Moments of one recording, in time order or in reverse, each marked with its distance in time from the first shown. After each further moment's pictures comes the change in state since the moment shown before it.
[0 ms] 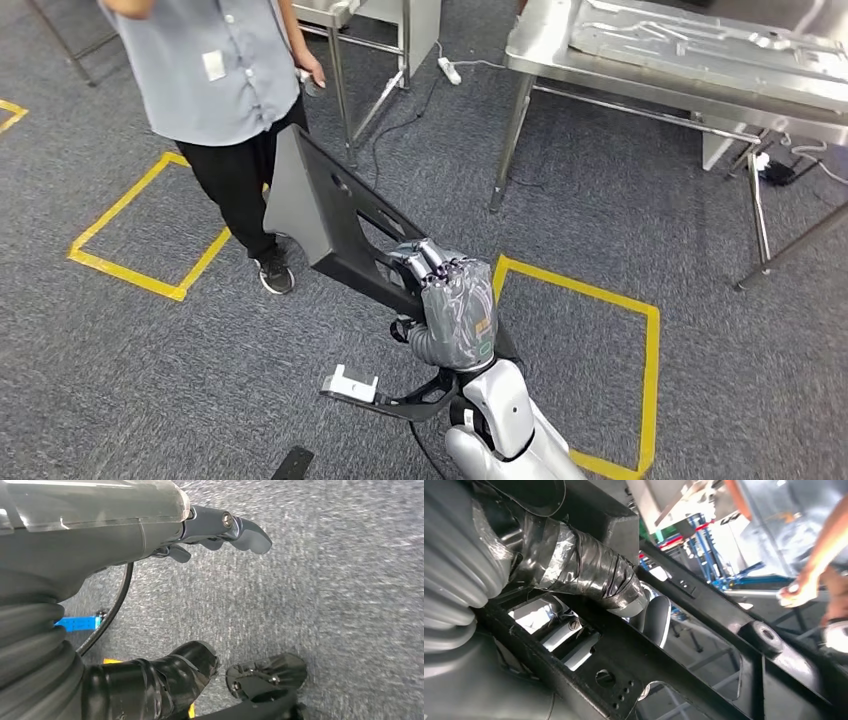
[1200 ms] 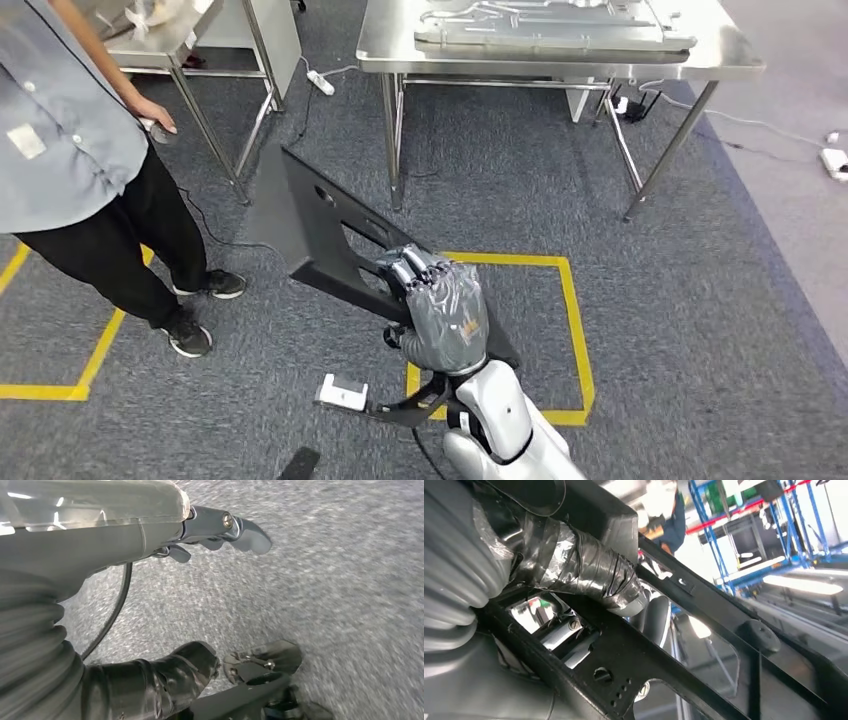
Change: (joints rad) left arm -0.010 0.003 0.000 0.000 -0.007 -0.030 -0.011; right arm -0.025 -0.001 0.033 0.011 0.049 0.056 0.005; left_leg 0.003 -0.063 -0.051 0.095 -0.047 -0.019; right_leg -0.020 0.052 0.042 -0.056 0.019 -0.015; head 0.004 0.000
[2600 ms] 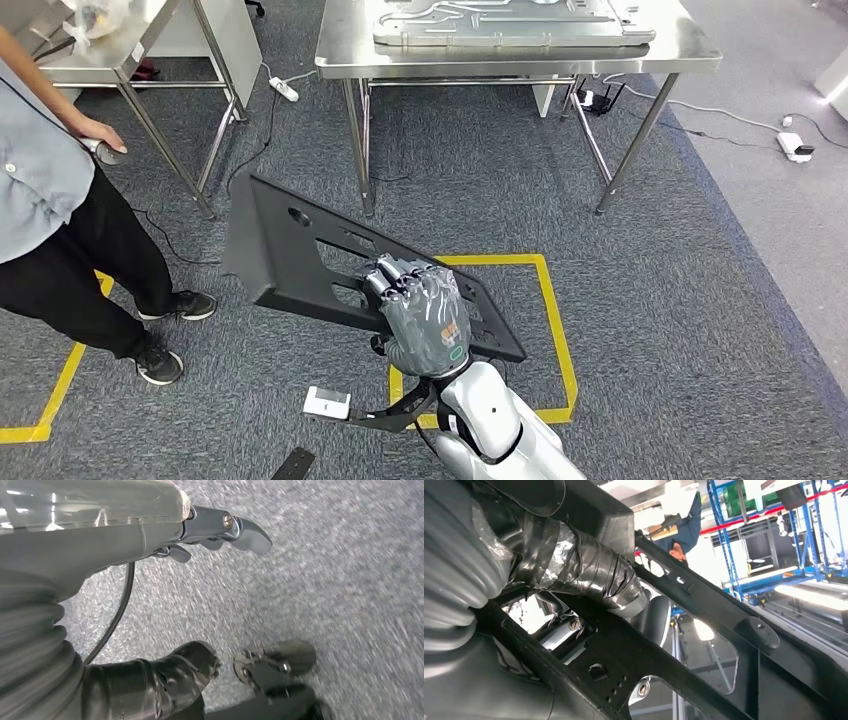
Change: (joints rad) left arm 0.005 0.021 0.000 0.001 0.005 -0.056 -0.016; right arm -0.028 -0.006 0.056 0.048 0.019 0.006 0.026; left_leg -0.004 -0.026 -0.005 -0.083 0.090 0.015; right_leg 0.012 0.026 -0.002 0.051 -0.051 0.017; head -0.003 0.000
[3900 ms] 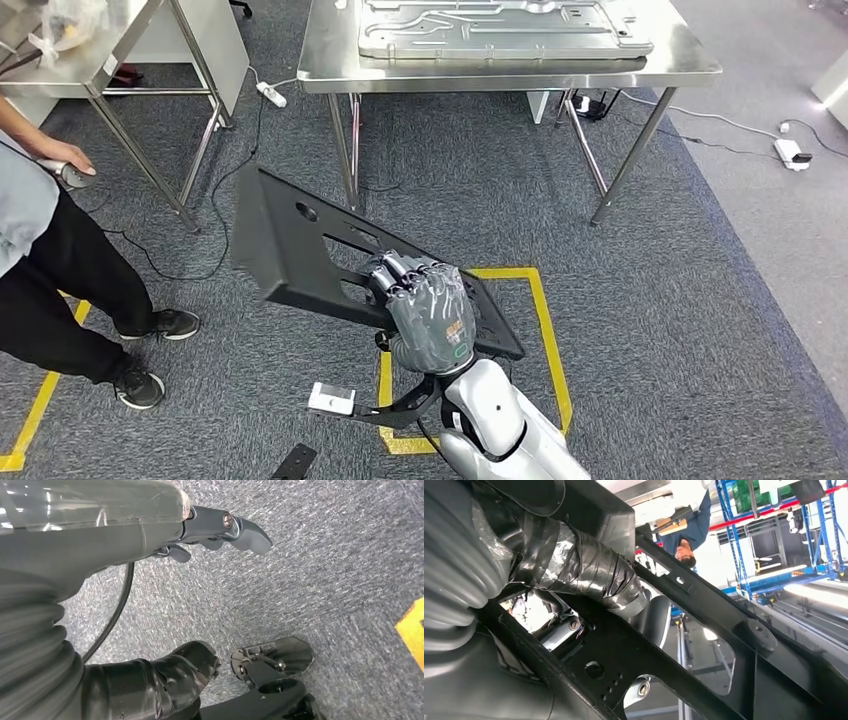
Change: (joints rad) left arm -0.004 -0.001 -0.001 0.000 -0.009 -0.005 0.001; right arm -0.006 -0.009 0.001 -0.006 0.001 -0.007 0.005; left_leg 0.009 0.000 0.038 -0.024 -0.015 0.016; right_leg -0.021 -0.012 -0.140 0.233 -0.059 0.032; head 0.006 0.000
